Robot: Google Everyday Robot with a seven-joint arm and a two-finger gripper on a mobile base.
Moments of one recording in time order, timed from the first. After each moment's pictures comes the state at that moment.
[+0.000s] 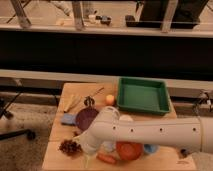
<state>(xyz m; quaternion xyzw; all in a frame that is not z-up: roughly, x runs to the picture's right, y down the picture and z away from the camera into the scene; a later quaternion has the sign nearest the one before) -0.119 0.283 0.653 -0.30 -0.32 -0.18 0.88</state>
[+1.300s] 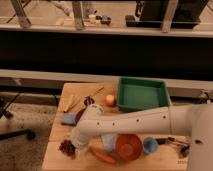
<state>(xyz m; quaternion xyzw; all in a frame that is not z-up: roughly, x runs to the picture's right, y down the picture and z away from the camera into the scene) -0.166 0.285 0.707 -0.30 -0.33 -0.22 0.87</state>
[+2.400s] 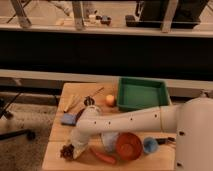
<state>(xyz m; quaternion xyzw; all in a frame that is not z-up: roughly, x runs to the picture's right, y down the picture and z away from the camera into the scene) -0.171 0.302 0.731 -0.31 -0.33 -0.24 0.86</state>
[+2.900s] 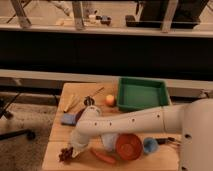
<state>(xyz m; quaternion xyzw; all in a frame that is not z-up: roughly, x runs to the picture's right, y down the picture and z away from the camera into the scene) -0.167 0.301 0.714 -0.31 -0.33 -0.25 0.86</state>
